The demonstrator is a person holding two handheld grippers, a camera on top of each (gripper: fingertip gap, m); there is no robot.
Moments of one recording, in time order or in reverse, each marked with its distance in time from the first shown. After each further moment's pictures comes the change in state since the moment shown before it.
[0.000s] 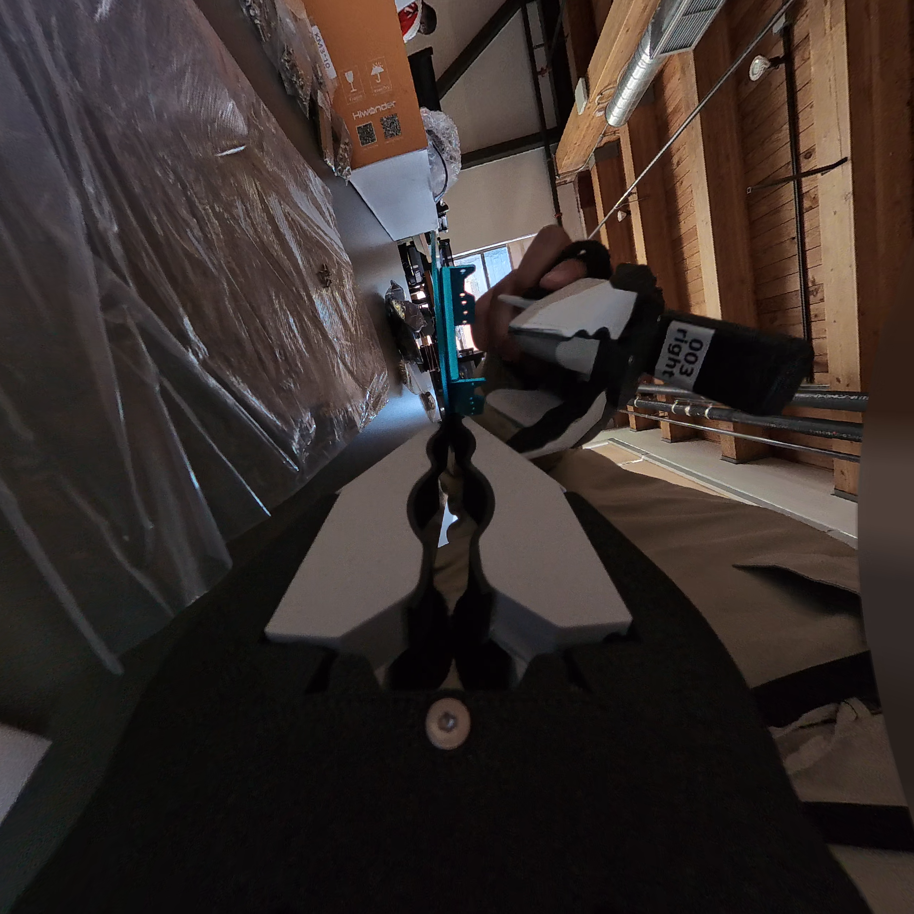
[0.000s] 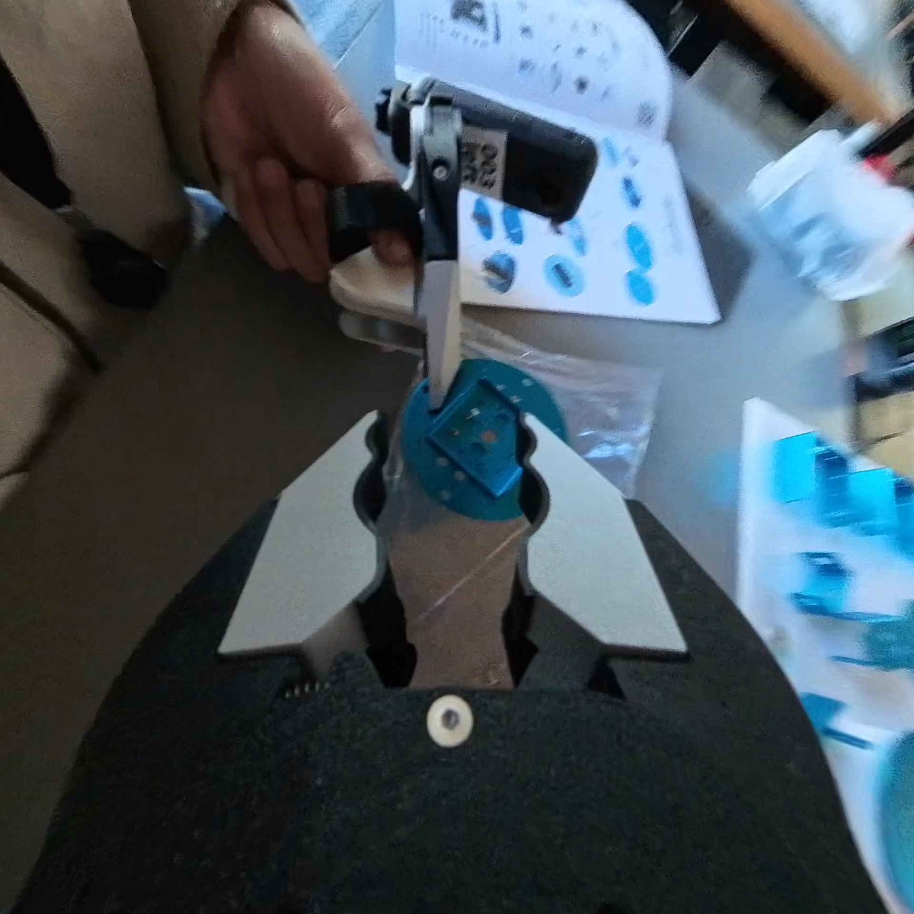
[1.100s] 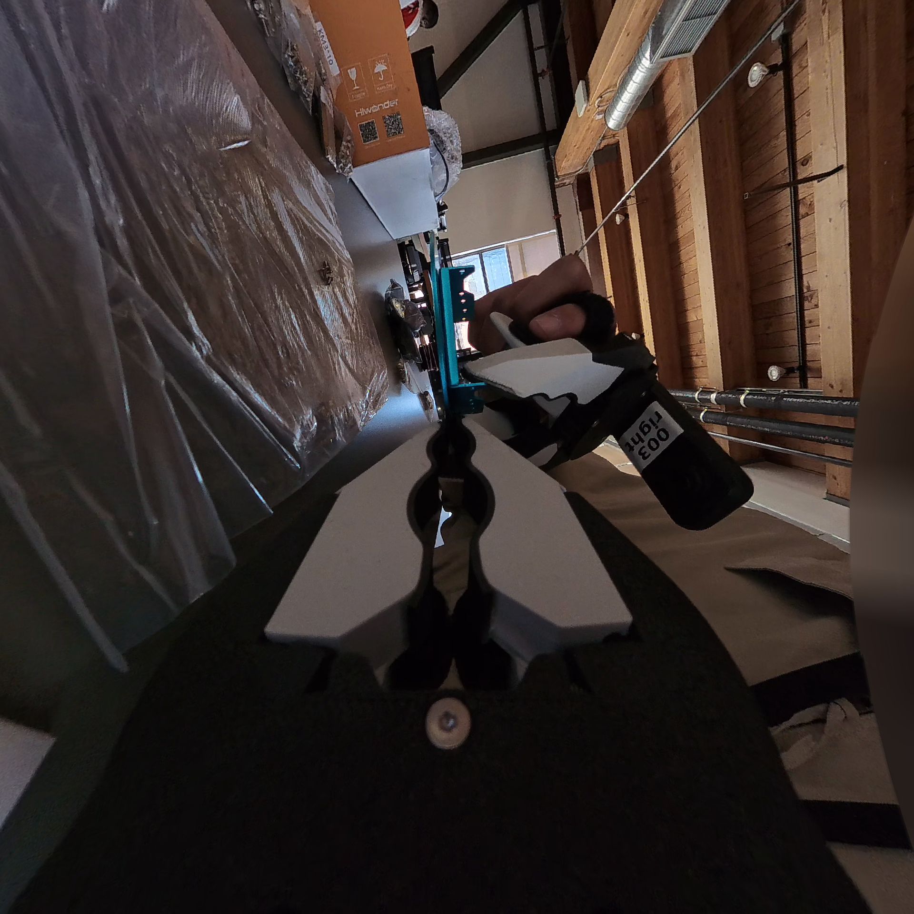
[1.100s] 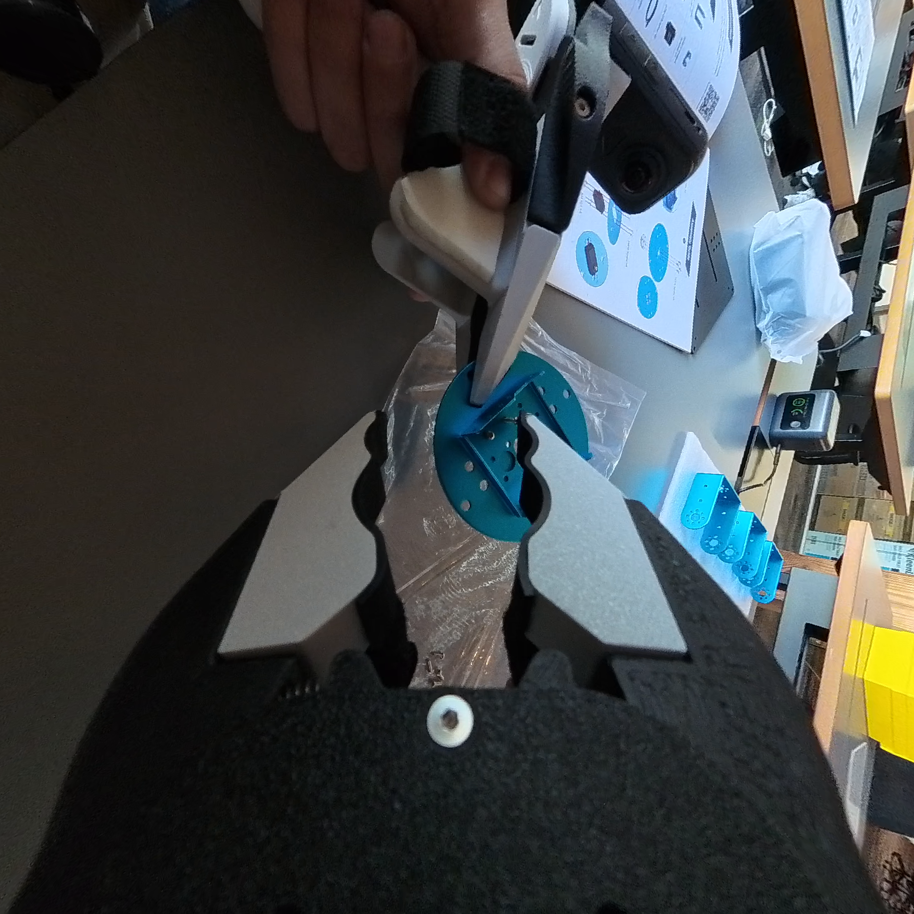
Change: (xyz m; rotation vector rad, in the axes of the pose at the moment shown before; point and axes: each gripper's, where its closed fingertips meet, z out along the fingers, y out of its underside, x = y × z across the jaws) left arm -0.001 0.000 0.000 -0.001 0.002 -0.017; right arm -0.015 0.017 0.023 -0.174 0.088 -0.356
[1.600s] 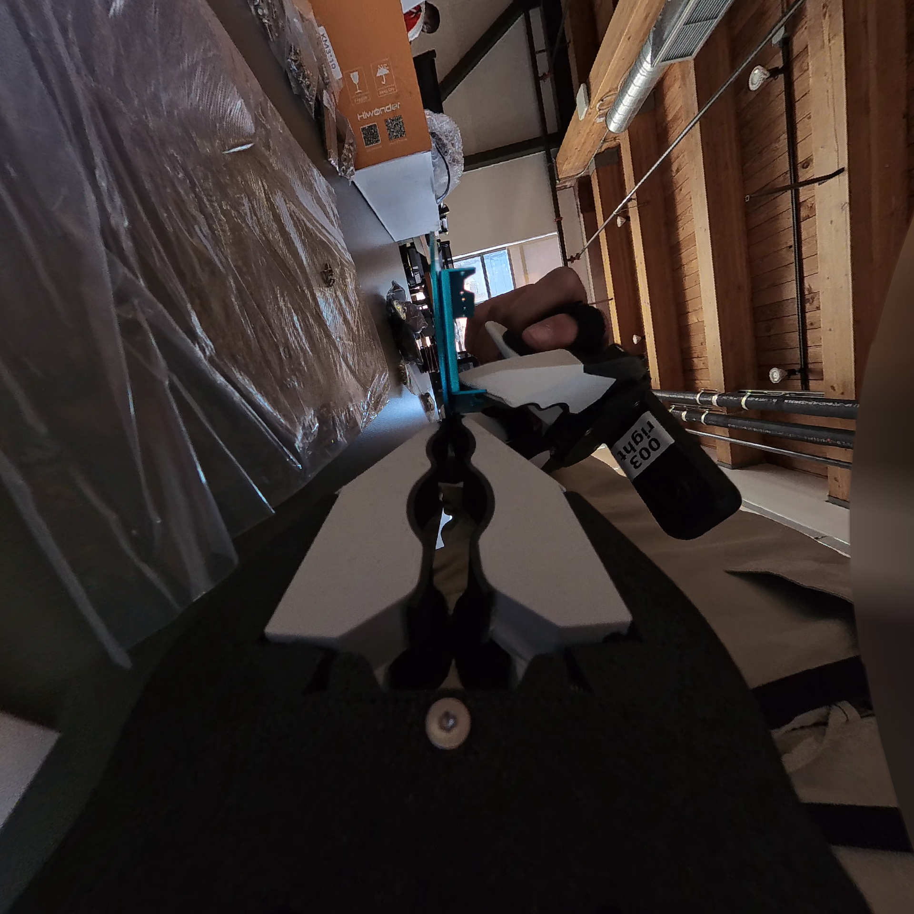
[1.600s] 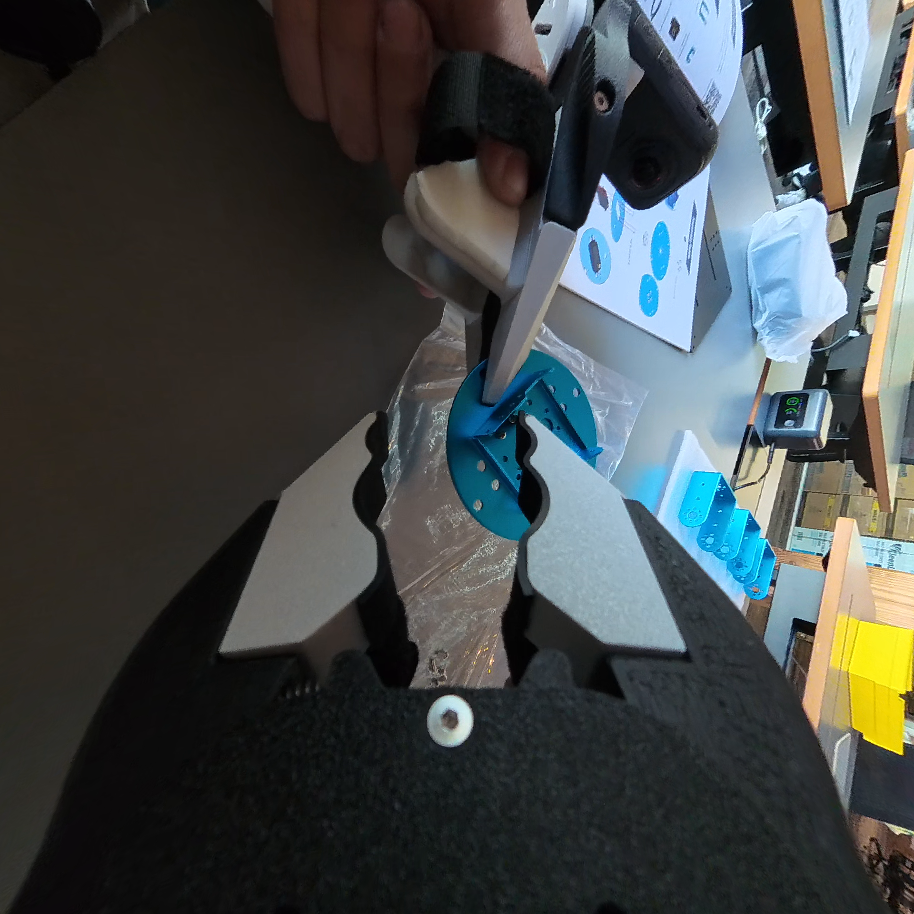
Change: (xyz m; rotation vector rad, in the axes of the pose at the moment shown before) left arm -0.001 -0.001 0.000 0.005 -0.004 0.000; right arm -0.004 0.001 0.002 -0.009 0.015 -0.014
